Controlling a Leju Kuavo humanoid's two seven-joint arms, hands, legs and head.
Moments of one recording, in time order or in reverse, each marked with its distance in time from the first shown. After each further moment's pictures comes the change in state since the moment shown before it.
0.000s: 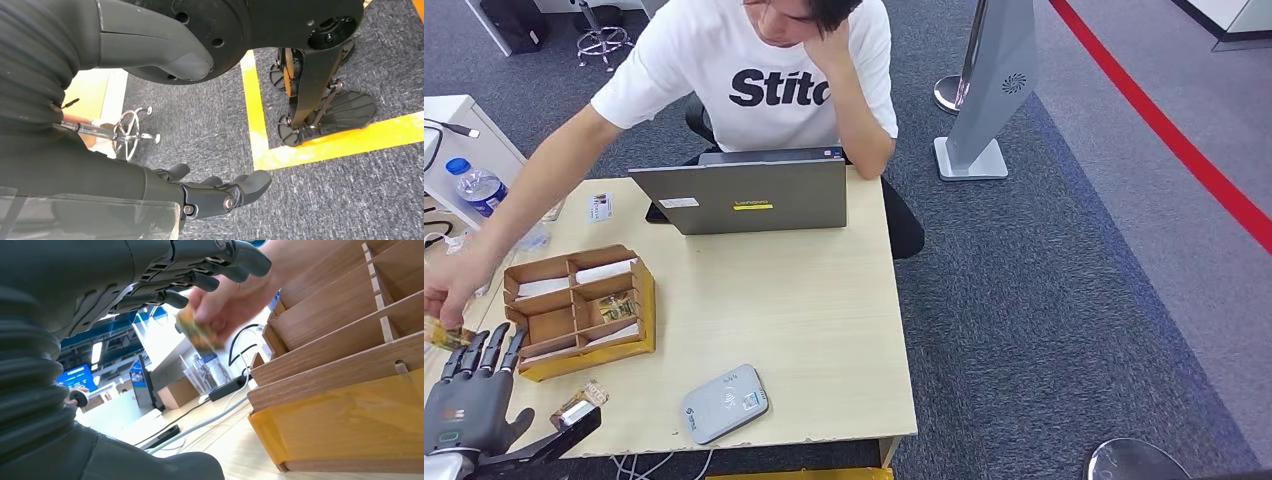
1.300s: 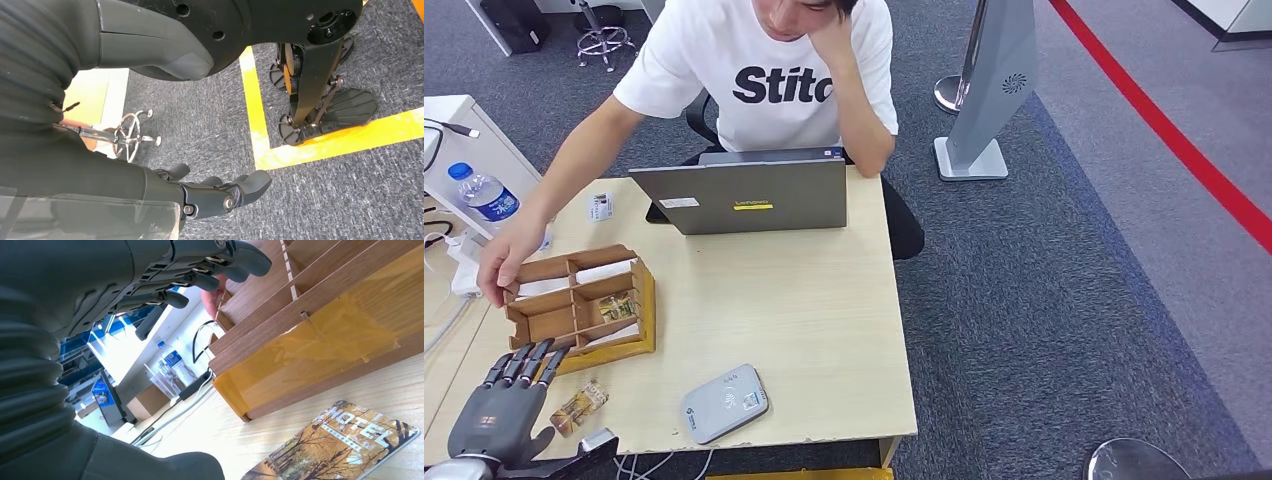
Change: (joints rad) left arm 0.053 0.132 -0.179 -0.026 0.060 -0.092 0.015; right arm -0.001 -0.014 0.037 0.011 -0.063 -0.004 -0.003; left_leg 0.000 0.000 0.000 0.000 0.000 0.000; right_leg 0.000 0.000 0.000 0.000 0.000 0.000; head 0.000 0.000
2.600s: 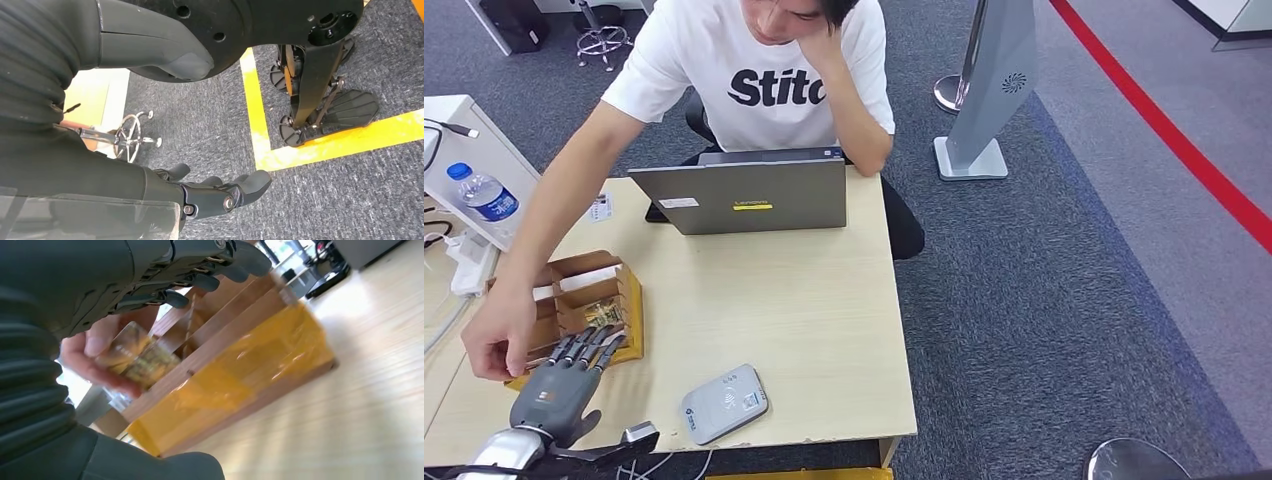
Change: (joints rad) left arm -0.103 0.002 -0.186 0.055 -0.015 -0.027 -0.002; right arm -0.001 0.000 0.016 0.000 -0.019 0.002 0.001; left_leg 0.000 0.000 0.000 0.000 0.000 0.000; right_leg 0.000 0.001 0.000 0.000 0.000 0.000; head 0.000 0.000
